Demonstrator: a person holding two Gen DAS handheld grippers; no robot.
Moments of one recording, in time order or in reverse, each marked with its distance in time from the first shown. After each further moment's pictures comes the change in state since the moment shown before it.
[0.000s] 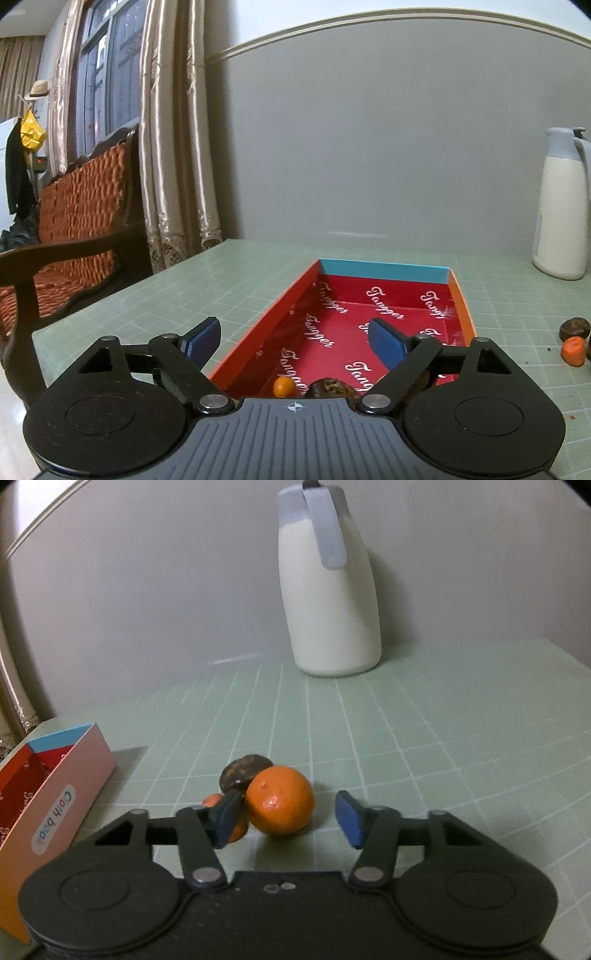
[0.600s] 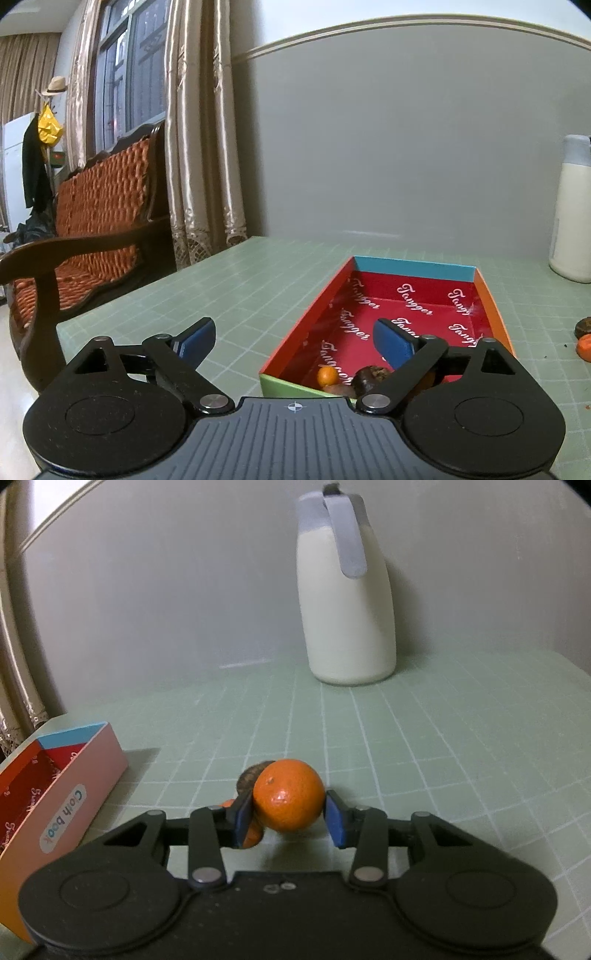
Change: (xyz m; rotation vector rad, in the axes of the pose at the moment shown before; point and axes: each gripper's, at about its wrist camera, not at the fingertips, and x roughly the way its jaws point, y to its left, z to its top) left arm -0.008 0.028 -0.005 -0.021 0.006 0.050; right arm -0.004 0.008 -0.002 -0.046 -0.036 0.025
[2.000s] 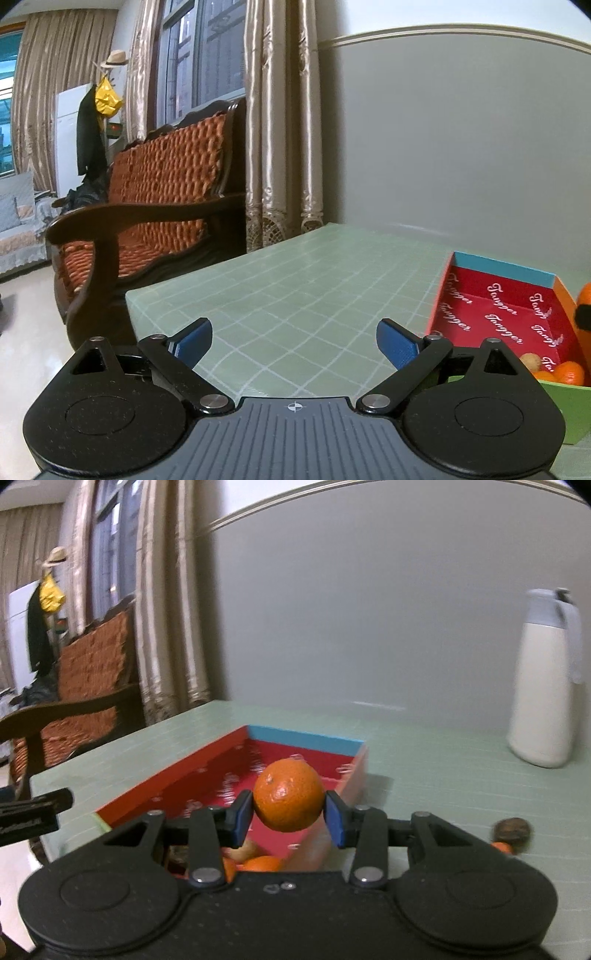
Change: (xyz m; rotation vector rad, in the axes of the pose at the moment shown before) left arm 0.001 0.084 -0.017 -0.114 0.040 0.153; right arm -0.049 0.157 -0.012 -0.312 -0.087 0.398
